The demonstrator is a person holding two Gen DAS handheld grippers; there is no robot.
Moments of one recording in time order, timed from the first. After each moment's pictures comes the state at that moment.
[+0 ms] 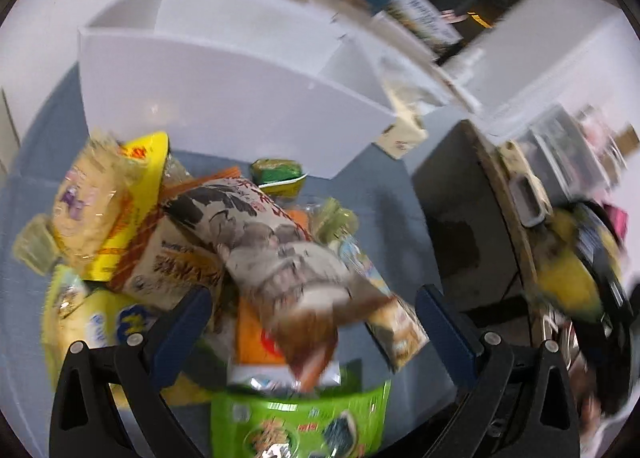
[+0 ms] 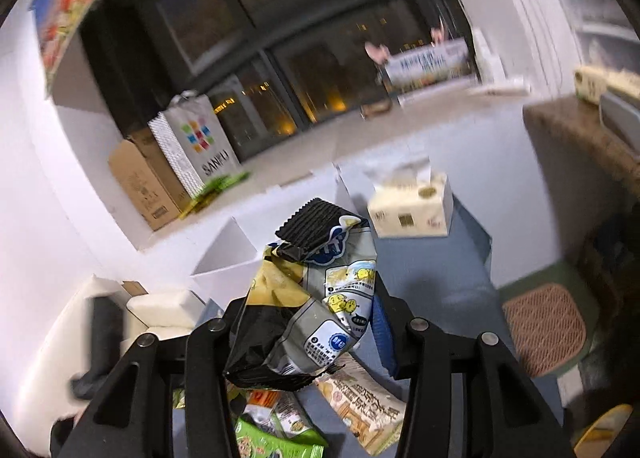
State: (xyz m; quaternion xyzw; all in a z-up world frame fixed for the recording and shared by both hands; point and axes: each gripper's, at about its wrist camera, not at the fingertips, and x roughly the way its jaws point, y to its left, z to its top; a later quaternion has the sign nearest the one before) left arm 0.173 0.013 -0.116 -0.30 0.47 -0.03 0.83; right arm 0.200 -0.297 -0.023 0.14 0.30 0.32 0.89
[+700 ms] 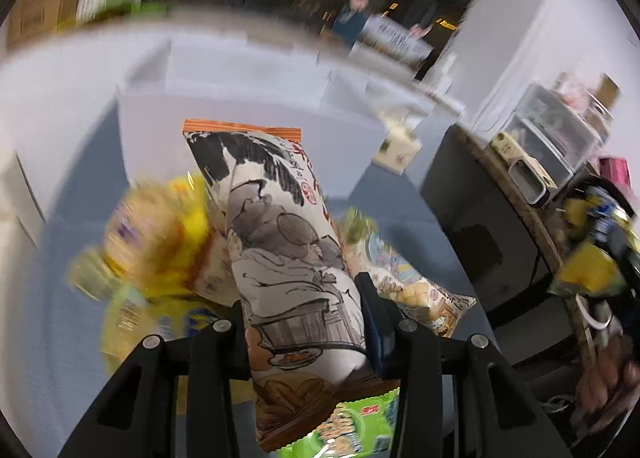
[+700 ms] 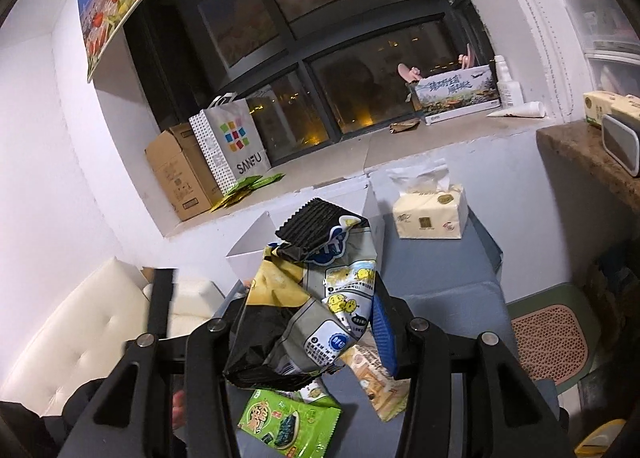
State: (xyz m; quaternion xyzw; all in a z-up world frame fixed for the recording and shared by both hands) left arm 0.121 0.007 -0.101 -0.19 0.37 -0.03 0.91; right arm 0.144 -0.300 -0.022 0.12 0.26 0.37 0.89
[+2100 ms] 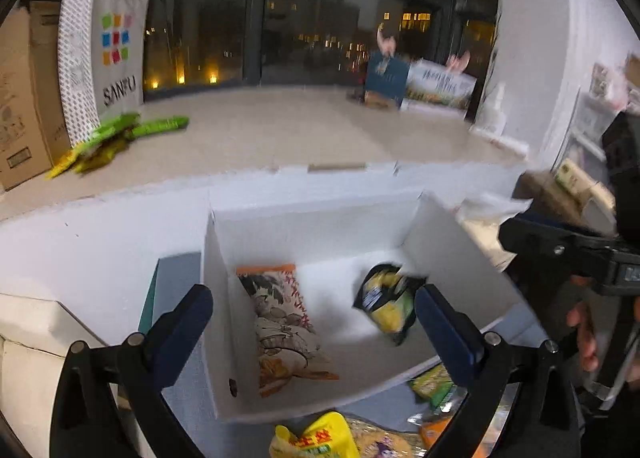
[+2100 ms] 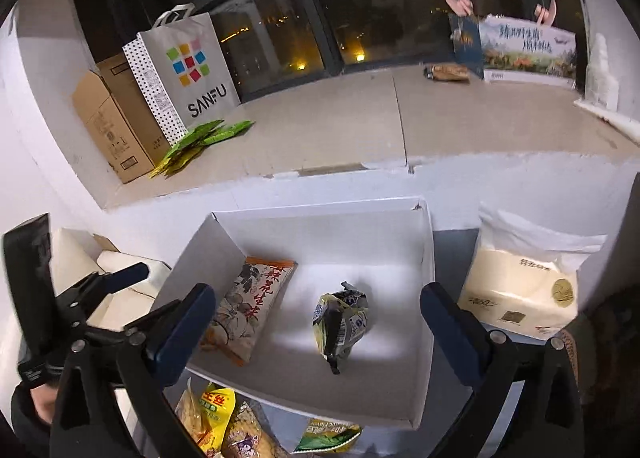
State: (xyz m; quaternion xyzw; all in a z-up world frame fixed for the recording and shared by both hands) left arm 0.278 0.138 -0.025 -0.07 0.33 0.03 0.94; right arm 0.383 -0.080 -0.027 0.02 0.38 0.35 0.85
